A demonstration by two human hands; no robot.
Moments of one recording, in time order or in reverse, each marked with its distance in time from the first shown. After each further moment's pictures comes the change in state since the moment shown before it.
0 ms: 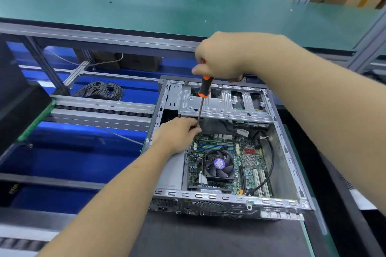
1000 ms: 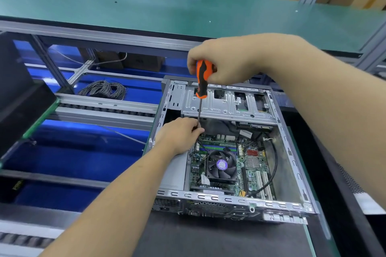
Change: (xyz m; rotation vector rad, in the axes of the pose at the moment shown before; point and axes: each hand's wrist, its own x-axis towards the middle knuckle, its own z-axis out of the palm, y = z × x) left_hand 0.000 0.000 0.000 0.016 0.029 -0.004; right_hand -0.007 -0.004 -0.001 0.103 0.000 -0.121
